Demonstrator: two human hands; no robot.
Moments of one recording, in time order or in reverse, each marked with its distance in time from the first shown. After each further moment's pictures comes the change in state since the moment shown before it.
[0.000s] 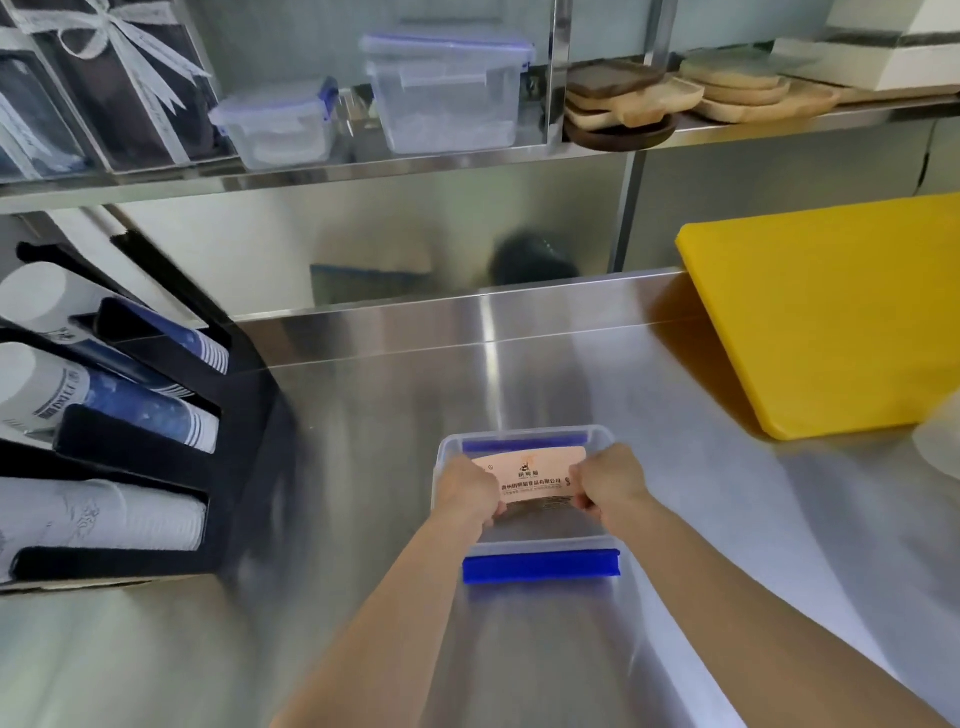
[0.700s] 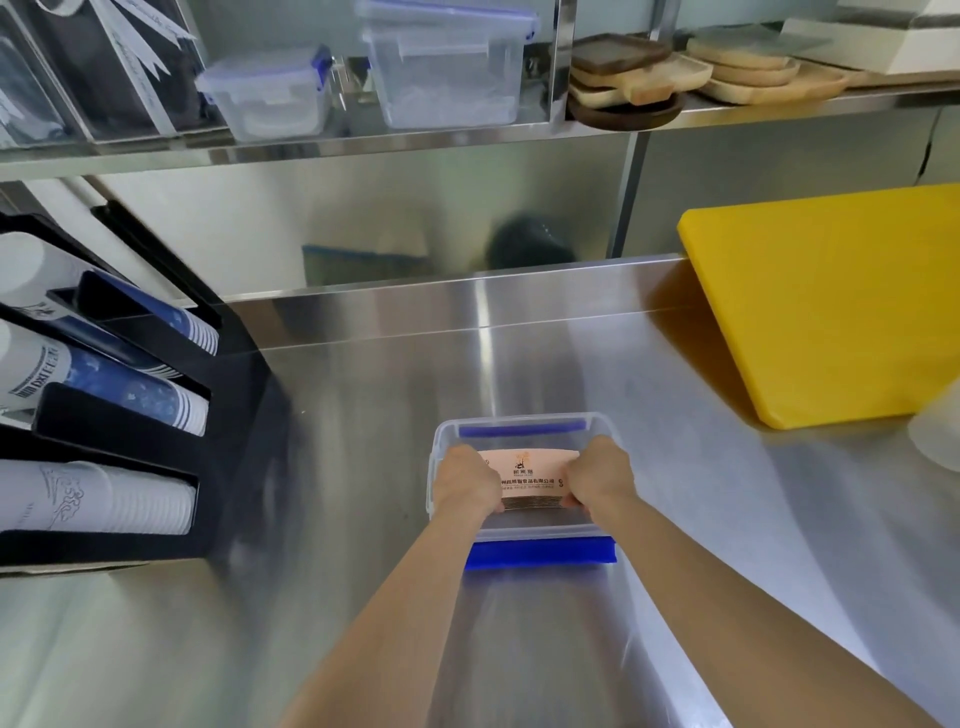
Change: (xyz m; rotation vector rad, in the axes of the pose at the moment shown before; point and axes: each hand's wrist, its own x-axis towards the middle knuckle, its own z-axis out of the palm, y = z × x) left_hand -0.001 -0.005 0.004 0.277 0.003 0.087; right_hand -0.002 0.007 0.008 -0.375 0.052 -0.141
